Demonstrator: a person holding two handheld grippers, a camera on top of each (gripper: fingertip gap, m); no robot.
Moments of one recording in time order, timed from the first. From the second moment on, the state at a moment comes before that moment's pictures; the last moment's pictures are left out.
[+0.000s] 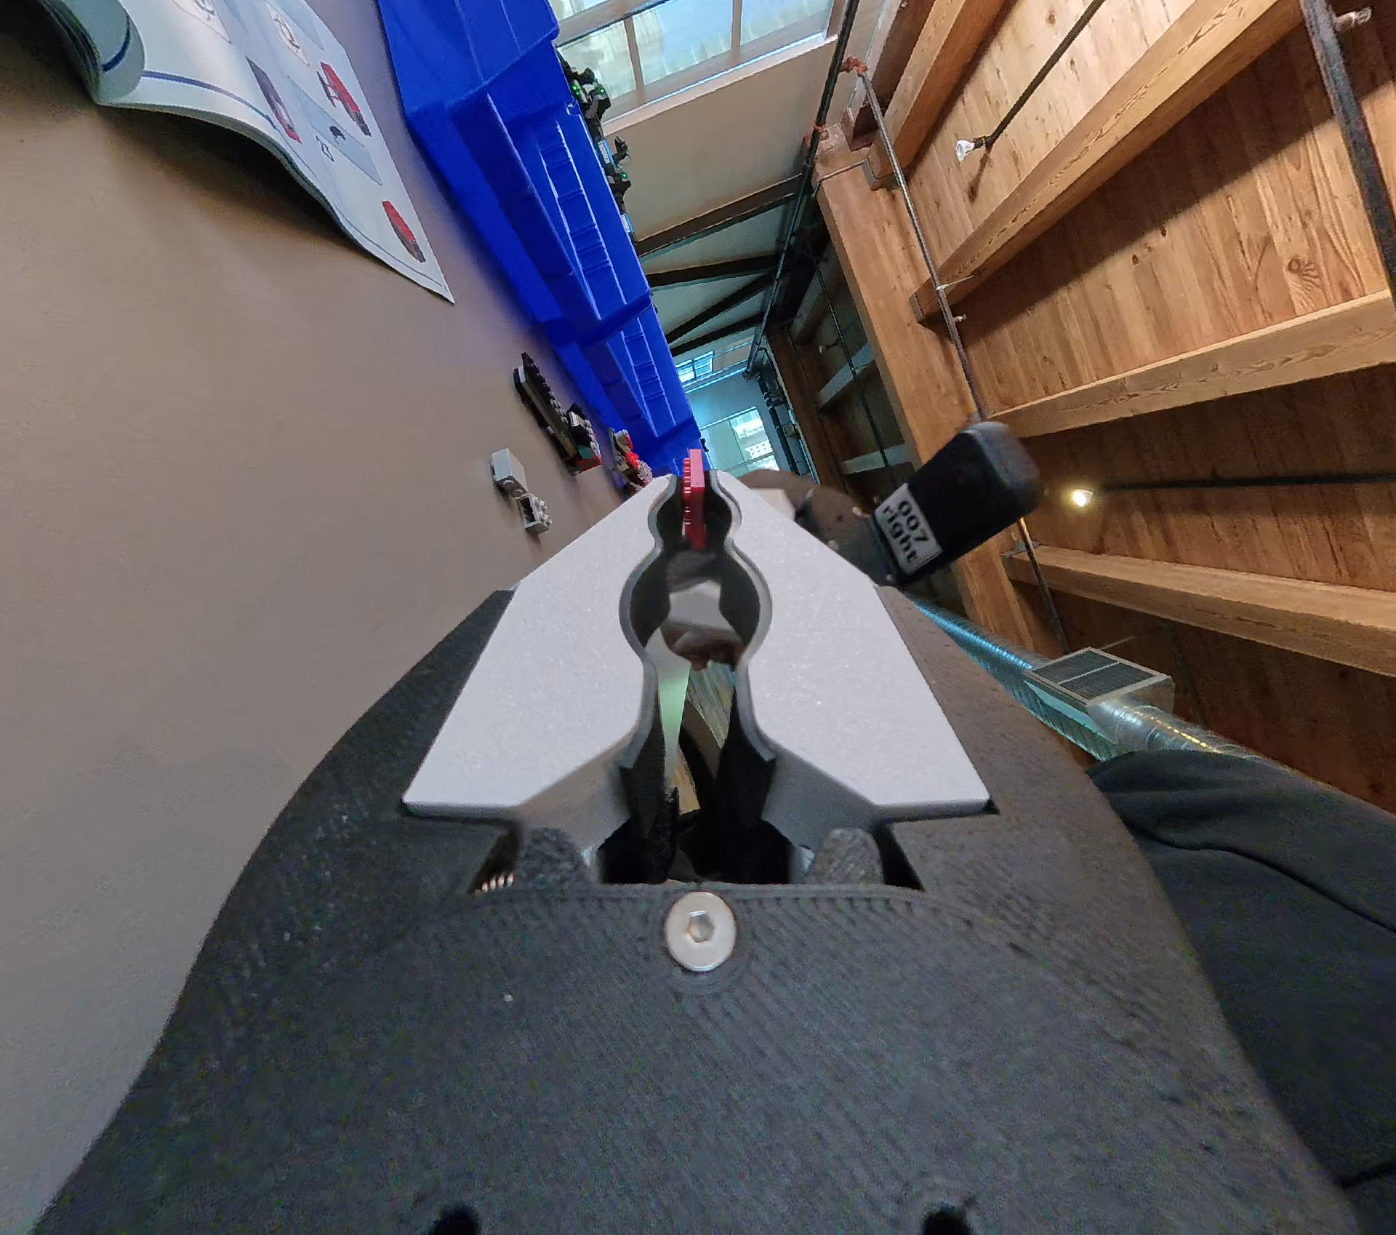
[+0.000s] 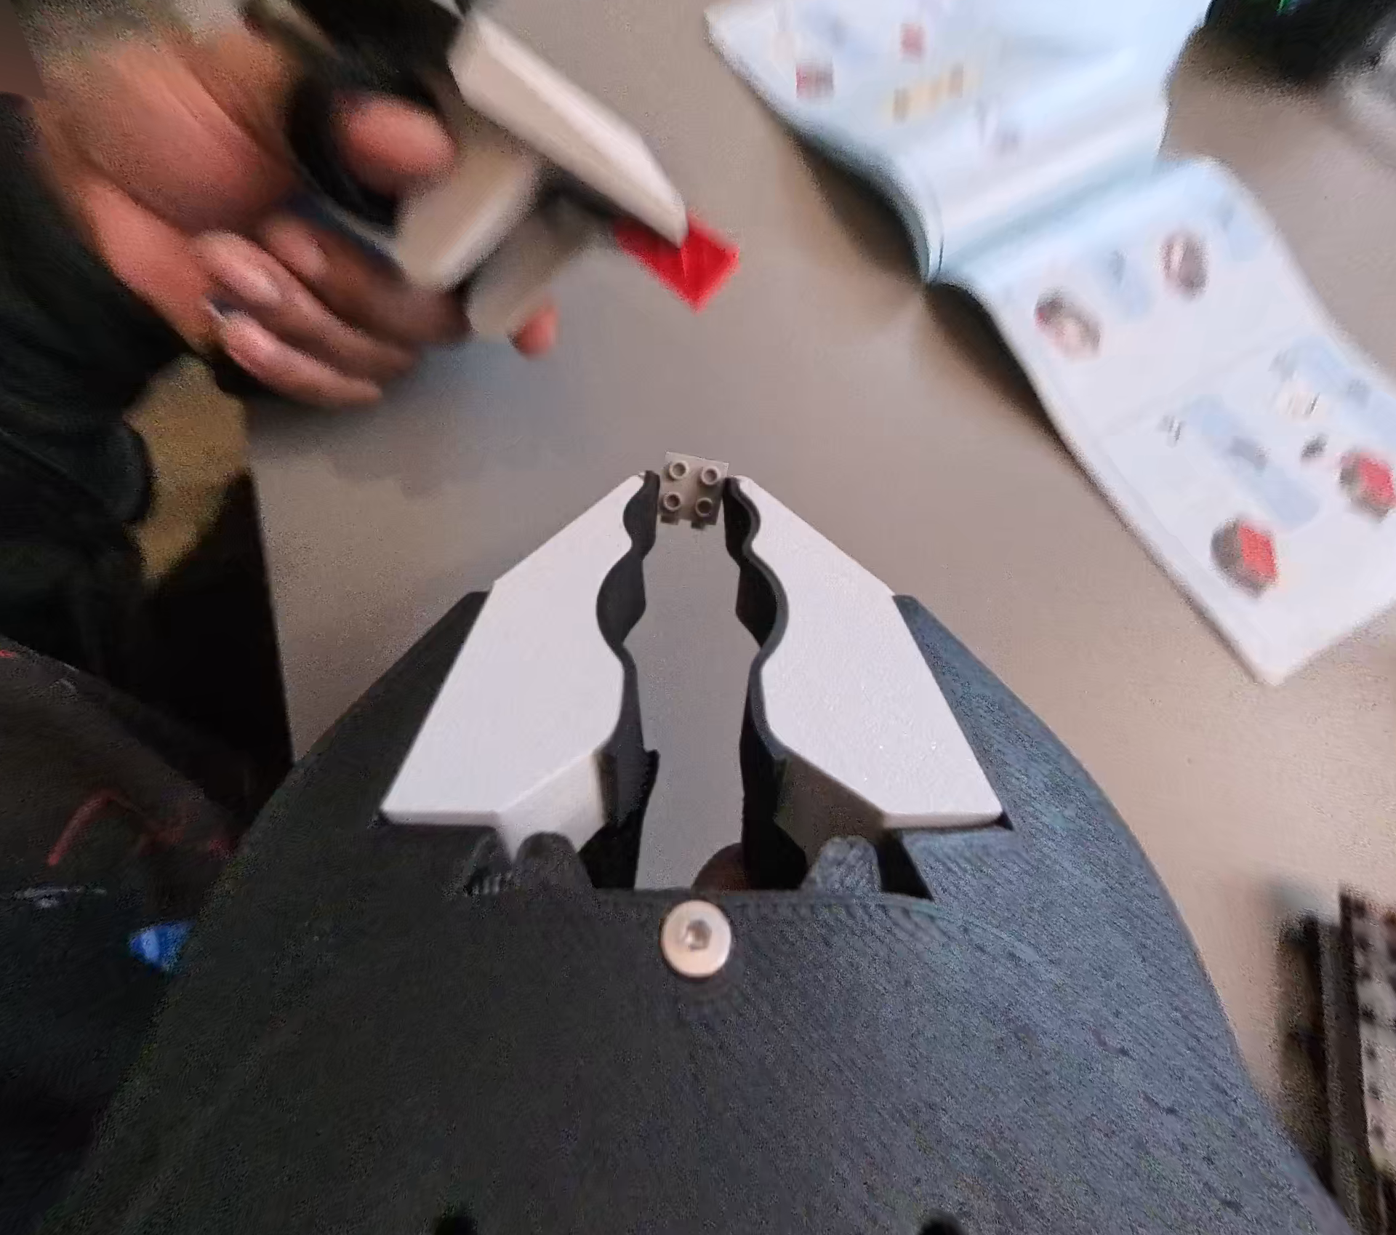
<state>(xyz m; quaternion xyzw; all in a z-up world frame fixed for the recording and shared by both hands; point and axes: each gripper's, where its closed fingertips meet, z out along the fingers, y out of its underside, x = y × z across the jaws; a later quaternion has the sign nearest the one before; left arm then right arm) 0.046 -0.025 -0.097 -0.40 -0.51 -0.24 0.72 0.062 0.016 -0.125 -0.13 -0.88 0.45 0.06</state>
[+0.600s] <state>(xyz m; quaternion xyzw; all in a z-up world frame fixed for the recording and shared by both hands) 0.056 -0.012 -0.069 -0.33 -0.45 -0.35 0.75 0.061 -0.019 -0.051 -0.08 -0.69 0.72 -0.08</state>
